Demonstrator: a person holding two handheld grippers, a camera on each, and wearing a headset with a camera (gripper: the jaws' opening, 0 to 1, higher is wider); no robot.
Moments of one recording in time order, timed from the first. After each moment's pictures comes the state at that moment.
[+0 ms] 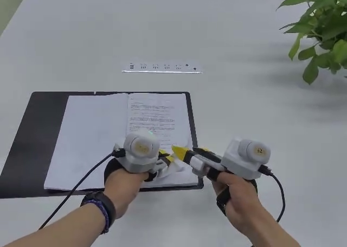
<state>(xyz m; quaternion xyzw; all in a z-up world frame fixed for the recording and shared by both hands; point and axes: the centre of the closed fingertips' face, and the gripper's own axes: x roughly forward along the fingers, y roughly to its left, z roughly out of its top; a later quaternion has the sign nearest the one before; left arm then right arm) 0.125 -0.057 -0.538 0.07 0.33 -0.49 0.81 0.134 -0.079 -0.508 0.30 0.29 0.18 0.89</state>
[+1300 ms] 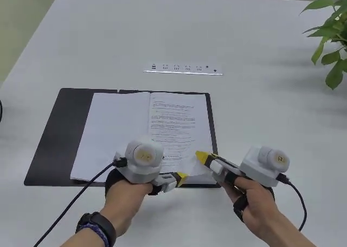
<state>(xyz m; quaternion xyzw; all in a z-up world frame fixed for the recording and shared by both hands) 0.094 0.003 -0.518 0.06 0.36 -0.44 0.82 0.112 -0.064 -0.509 0.32 0.29 0.19 0.88</state>
